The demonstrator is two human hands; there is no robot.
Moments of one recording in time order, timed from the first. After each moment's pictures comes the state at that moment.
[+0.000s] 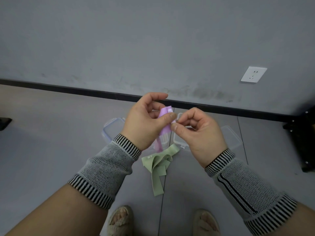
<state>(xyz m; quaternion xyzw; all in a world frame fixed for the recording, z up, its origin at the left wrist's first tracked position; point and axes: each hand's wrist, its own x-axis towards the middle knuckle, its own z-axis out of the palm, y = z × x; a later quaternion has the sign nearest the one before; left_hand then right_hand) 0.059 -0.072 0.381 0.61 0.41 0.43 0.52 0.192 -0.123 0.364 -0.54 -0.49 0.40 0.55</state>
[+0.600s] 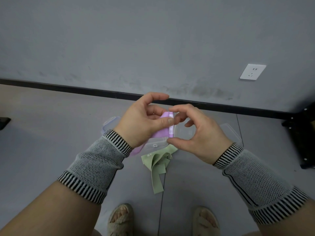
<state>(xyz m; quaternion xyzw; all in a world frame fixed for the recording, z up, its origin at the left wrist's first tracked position) 0.049 -0.075 0.391 0.60 0.39 0.35 0.60 0.215 -0.120 0.362 -0.53 -0.73 0.22 0.37</state>
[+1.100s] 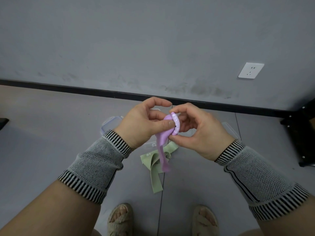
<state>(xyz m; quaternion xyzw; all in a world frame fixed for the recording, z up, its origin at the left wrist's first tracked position) 0.050 -0.072 0.384 0.61 0.39 0.30 0.62 0.219 -0.119 0.363 -0.51 -0.68 0.32 0.41</state>
